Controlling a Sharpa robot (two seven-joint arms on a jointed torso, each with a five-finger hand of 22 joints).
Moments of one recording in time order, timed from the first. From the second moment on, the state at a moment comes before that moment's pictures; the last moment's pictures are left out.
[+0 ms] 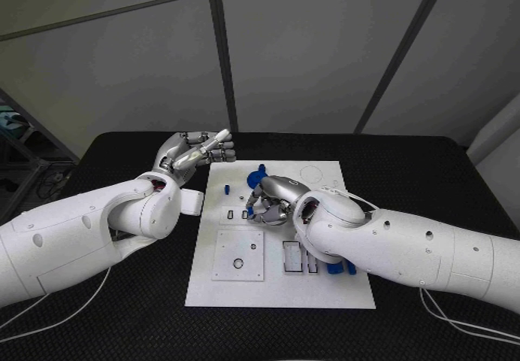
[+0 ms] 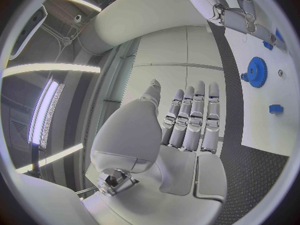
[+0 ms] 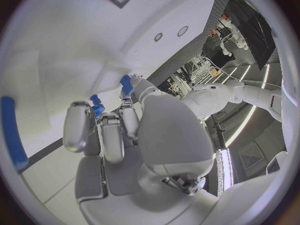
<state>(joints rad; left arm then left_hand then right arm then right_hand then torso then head) 1.11 -0.89 0.11 1.57 -0.09 -0.41 0.44 1.35 0.00 0.01 0.12 0.07 1.00 0.21 0.09 0.07 1.08 0.16 0.09 0.06 1.11 0.11 0.14 0.12 0.18 0.84 0.23 0.39 0.16 1.13 -0.52 0.00 1.50 -1.47 -0.31 -0.33 1.42 -0.06 0.25 0.08 0.17 1.07 0.13 0.14 0.08 1.38 0.04 1.34 1.28 1.47 -0.02 1.56 1.31 0.07 1.37 0.09 1.40 1.25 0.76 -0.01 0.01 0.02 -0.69</state>
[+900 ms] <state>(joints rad) 1.11 -0.89 0.11 1.57 -0.09 -0.41 0.44 1.35 0.00 0.01 0.11 0.07 1.00 0.21 0.09 0.07 1.08 0.16 0.09 0.06 1.11 0.11 0.14 0.12 0.18 0.84 0.23 0.39 0.16 1.13 -0.52 0.00 1.50 -1.49 -0.29 -0.34 1.39 -0.09 0.25 0.08 0.17 1.00 0.15 0.11 0.07 1.34 0.07 1.30 1.24 1.46 -0.01 1.56 1.31 0.07 1.37 0.09 1.40 1.24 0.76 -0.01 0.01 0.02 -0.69</state>
